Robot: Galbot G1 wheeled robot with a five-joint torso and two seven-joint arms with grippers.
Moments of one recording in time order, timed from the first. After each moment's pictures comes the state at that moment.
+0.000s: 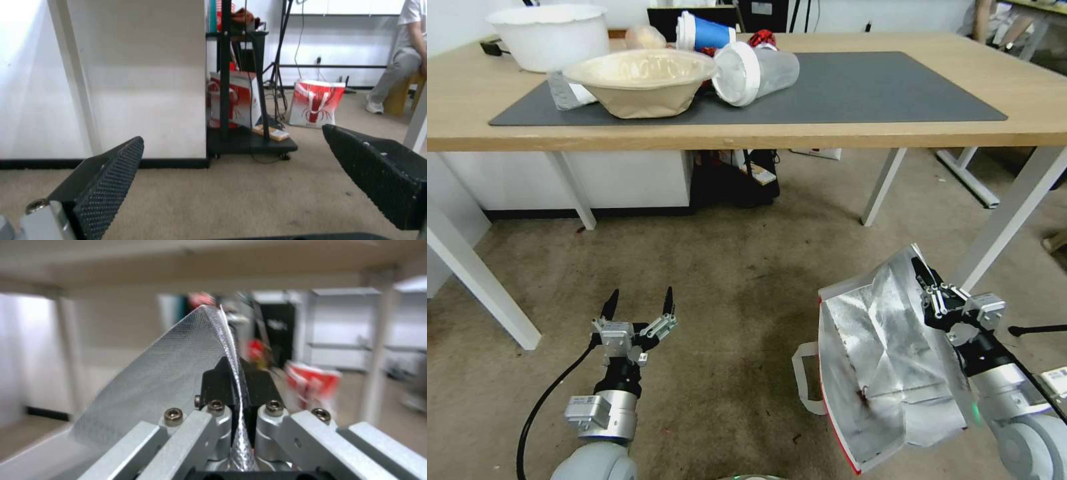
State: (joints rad) left arm 1.72 -1.51 -0.53 -2.17 -0.12 -0.16 -0.01; right arm -1.61 1.29 0.92 2.12 0.56 0.15 -0.55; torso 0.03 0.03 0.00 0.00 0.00
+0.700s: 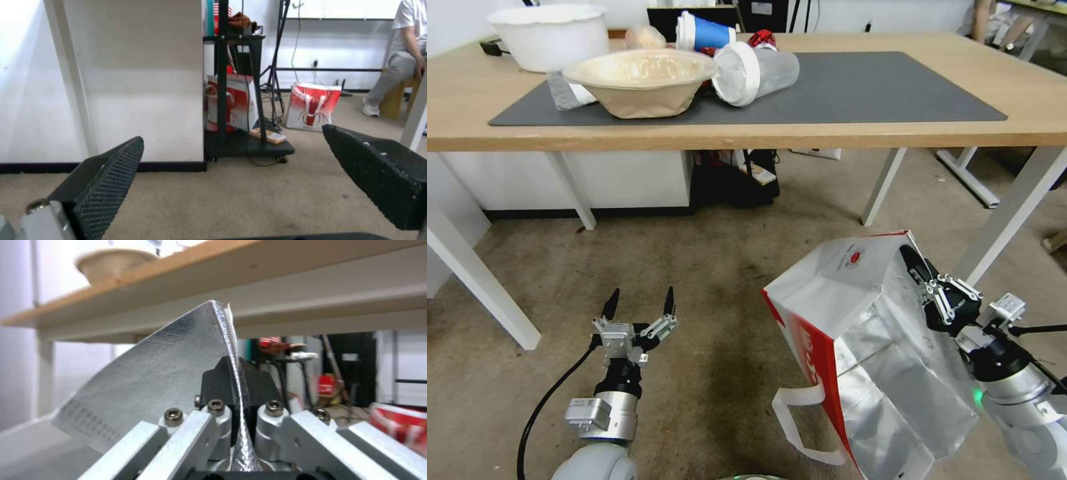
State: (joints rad) left arm 1.73 -1.51 -0.52 -2.18 -0.13 -0.16 0.00; right arm -1.61 1.26 0.94 2.15 0.77 0.14 -0.79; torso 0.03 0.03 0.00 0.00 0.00
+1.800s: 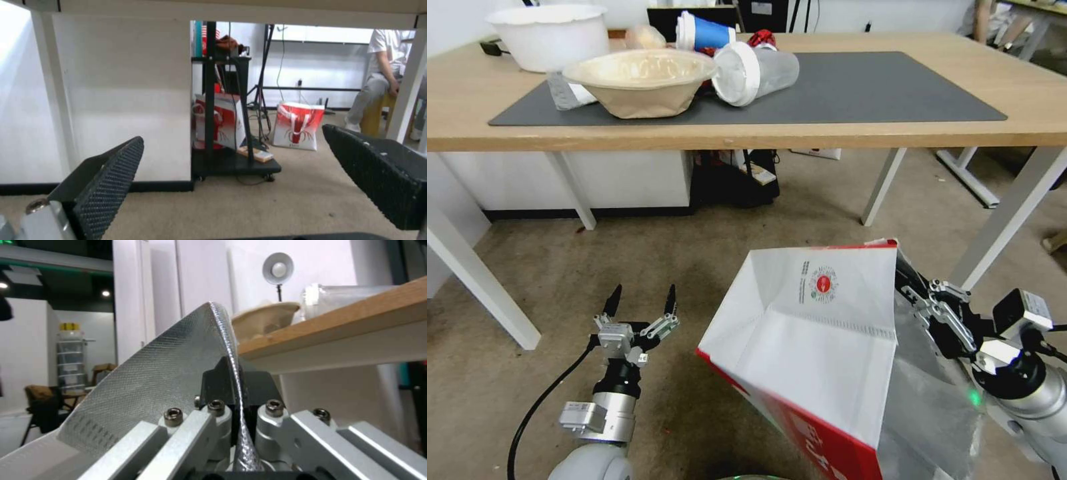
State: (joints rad) left arm 1.72 -1.51 -0.54 -2.17 -0.17 -0.24 0.07; right arm -1.59 1.18 0.94 2.24 1.06 -0.11 -1.10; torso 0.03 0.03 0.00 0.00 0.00
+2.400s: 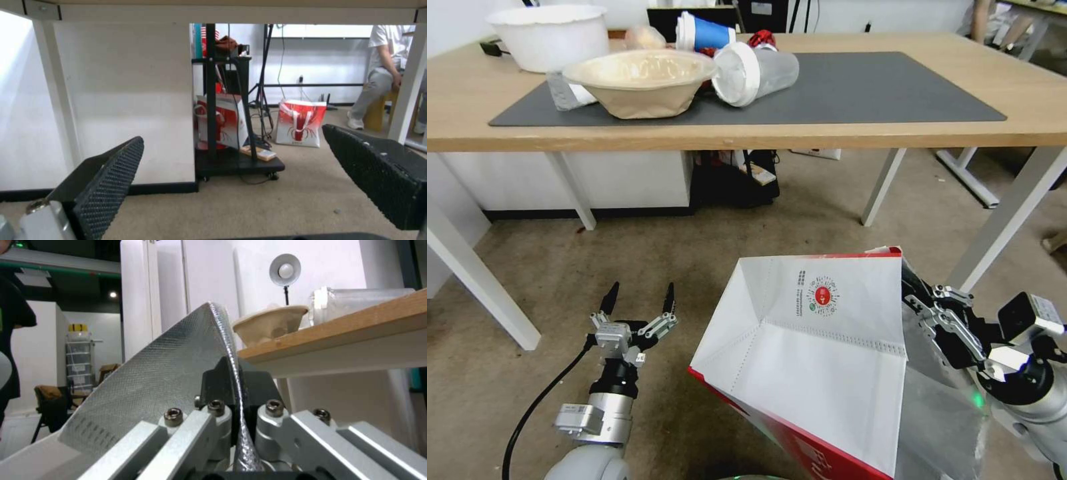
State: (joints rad) left arm 1.74 -1.51 -0.55 -2.19 -0.14 -0.21 0.07; right arm -1.58 1.17 0.93 2.24 1.06 -0.11 -1.11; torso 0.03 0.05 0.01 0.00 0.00
